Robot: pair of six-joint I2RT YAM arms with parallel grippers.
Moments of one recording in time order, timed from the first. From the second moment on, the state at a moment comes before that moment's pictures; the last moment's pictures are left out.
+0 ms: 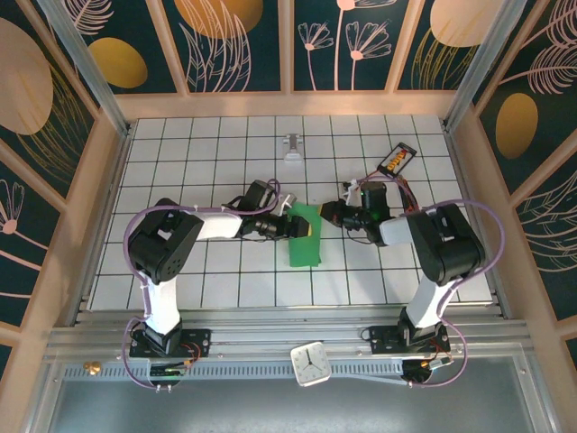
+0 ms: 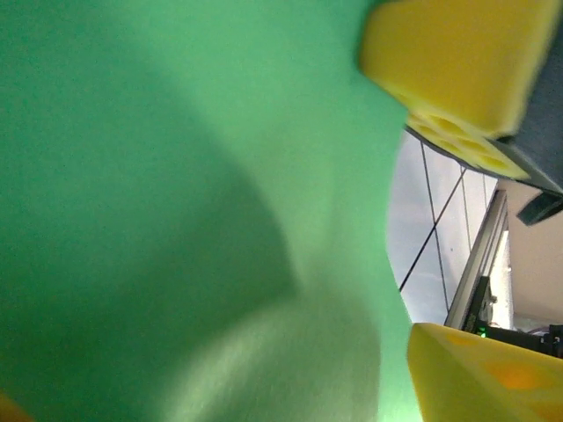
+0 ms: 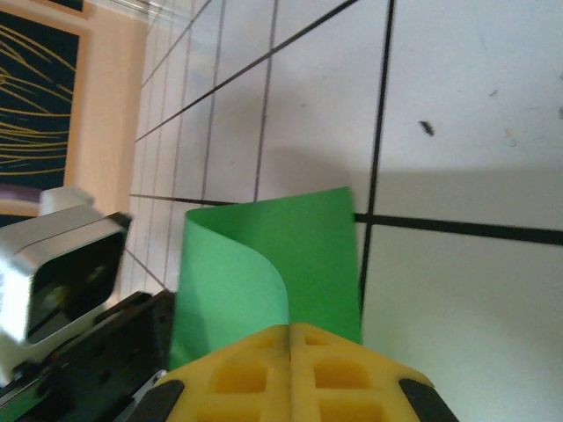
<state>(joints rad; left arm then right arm) -0.61 1.93 0.99 0.09 0.71 -0.62 0.32 1.73 0.64 0.53 -0.70 0.77</state>
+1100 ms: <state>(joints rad) -0.56 1.87 1.01 0.07 0.66 -0.66 0.32 1.57 0.65 0.41 -0.74 0.84</state>
